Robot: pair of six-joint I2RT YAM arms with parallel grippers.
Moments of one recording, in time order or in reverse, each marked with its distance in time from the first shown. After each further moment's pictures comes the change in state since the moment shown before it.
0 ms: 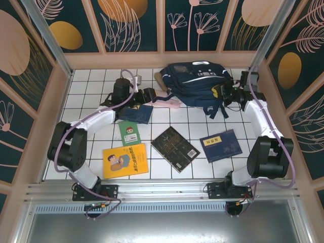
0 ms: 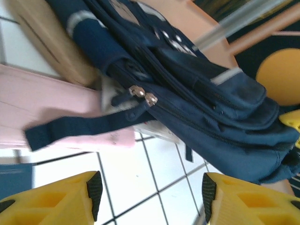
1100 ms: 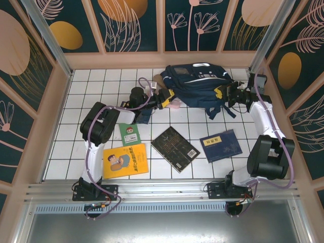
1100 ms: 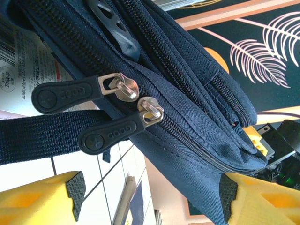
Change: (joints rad) left arm -0.060 0.479 0.089 0.749 0.260 -0.606; right arm -0.084 0.000 -0.030 0.028 -0.212 0.000
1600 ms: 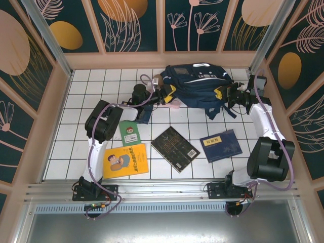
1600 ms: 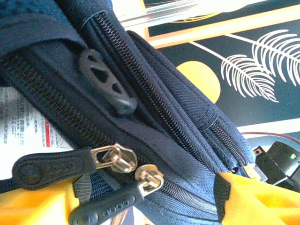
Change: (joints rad) left arm 0.000 0.085 0.129 0.022 -0.020 -0.065; right arm 0.000 -0.024 -0.039 0.045 -0.007 0.027
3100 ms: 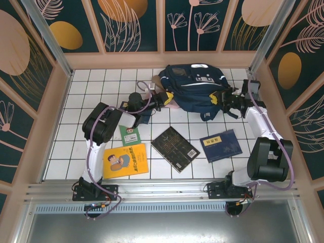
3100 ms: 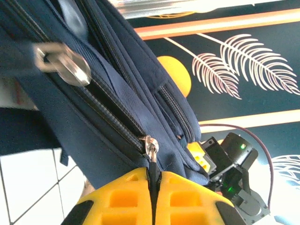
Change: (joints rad) left arm -0.026 -0.059 -0.206 0.294 -0.006 -0.206; right arm 0.055 -0.009 -0.087 0.049 0.028 0.018
